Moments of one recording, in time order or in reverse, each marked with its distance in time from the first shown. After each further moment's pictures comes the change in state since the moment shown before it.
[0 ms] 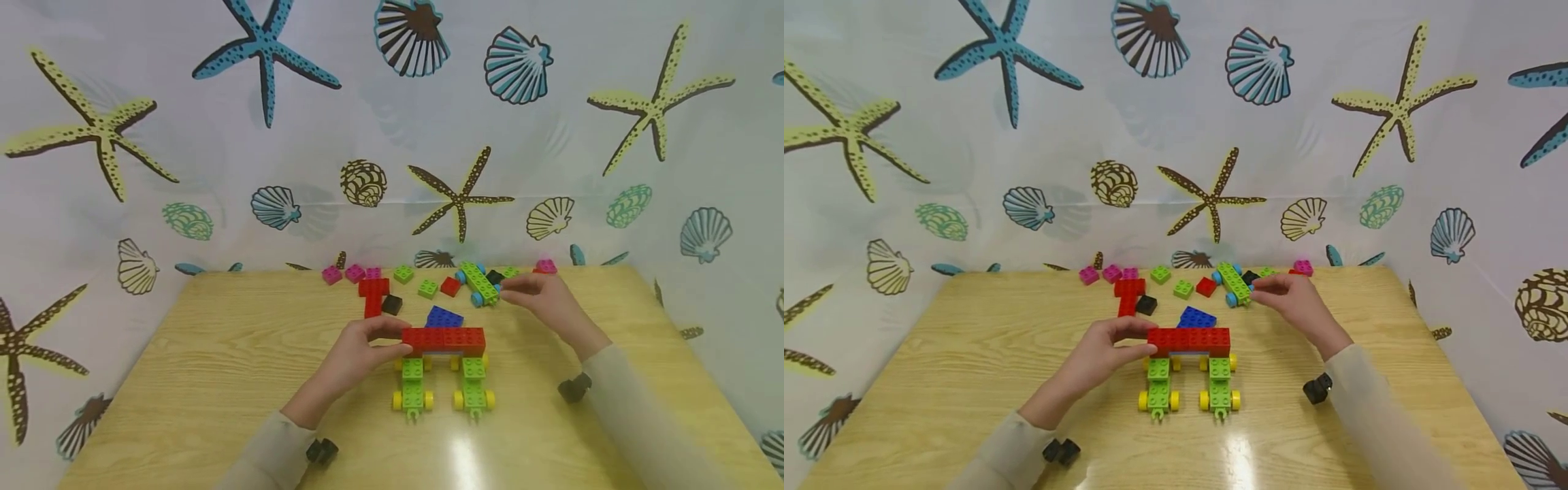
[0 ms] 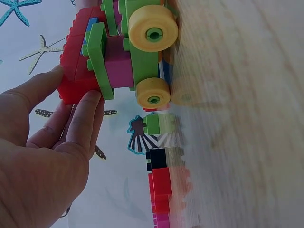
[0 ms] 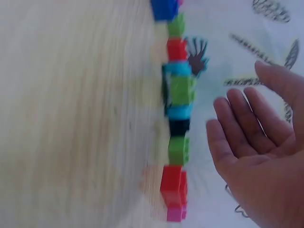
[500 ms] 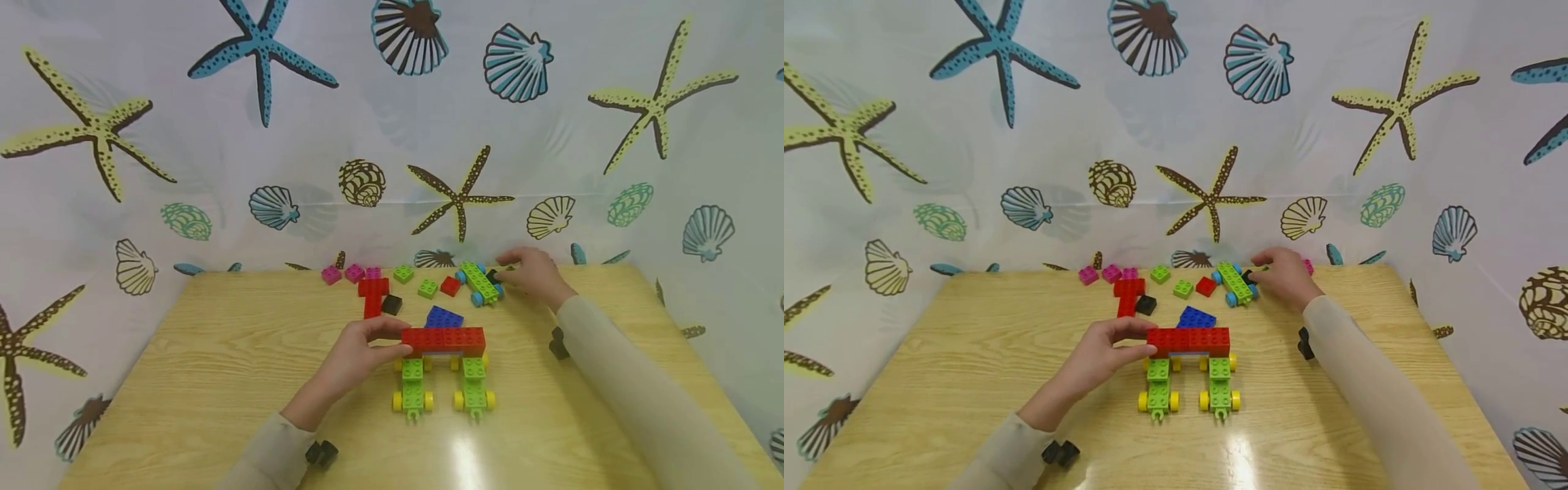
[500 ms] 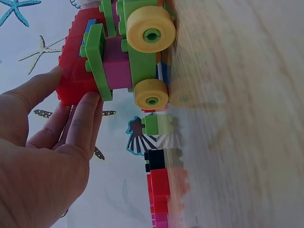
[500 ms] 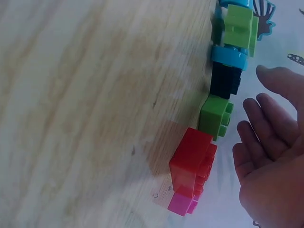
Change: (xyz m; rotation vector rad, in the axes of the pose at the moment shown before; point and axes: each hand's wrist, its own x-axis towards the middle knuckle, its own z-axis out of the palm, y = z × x) left_hand 0.001 0.002 0.002 -0.008 0.012 -0.037; right_hand 0.074 0.007 -0.009 -0.262 0.026 -0.001
